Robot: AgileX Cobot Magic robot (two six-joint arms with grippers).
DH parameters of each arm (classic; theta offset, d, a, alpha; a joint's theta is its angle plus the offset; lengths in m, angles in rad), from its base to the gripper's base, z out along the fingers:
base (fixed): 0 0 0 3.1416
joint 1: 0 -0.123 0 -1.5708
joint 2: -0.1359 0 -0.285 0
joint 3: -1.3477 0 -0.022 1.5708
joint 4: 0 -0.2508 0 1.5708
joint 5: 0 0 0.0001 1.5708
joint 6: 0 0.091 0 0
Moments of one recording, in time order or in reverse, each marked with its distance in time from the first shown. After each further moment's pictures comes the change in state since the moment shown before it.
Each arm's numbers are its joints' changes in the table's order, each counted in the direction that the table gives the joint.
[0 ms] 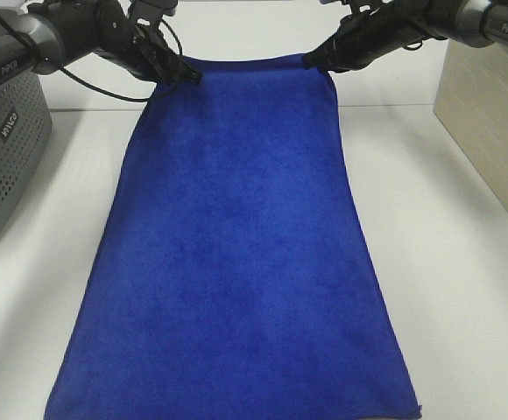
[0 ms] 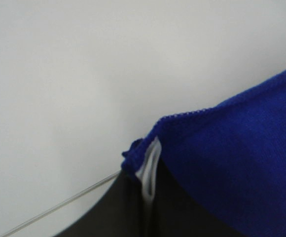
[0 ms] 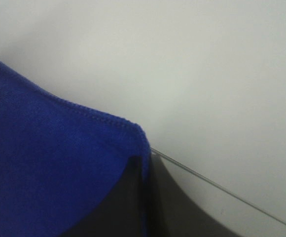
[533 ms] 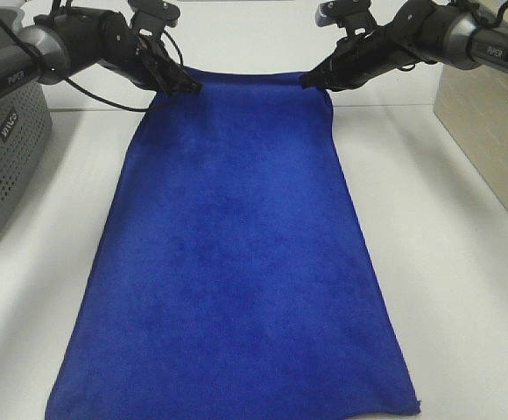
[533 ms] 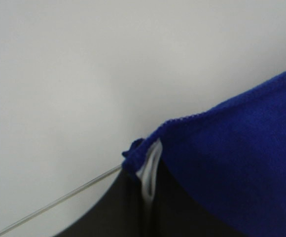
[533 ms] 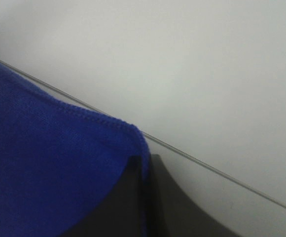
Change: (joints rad) left arm 0.000 -0.033 0.000 -0.029 -0.020 0.000; right arm 0.000 -0.065 0.000 -0.016 -0.054 -0.011
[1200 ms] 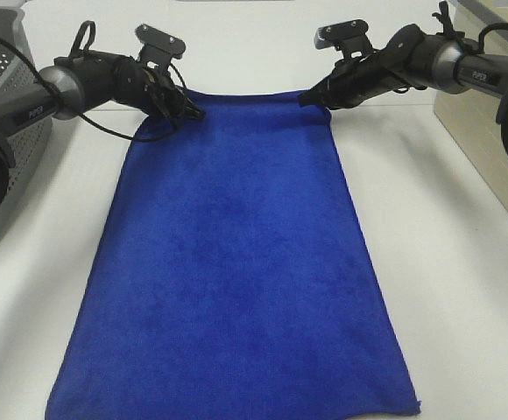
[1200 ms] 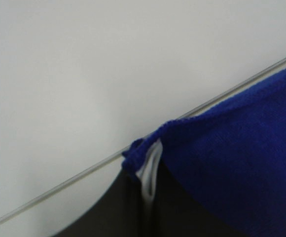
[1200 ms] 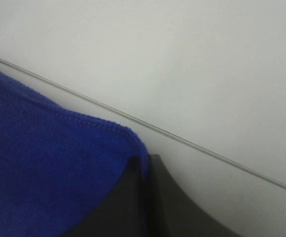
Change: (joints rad) left arm 0.000 -0.101 0.000 -0.020 -0.134 0.000; right arm 0.000 -0.068 0.000 -0.029 -0.072 -0.004
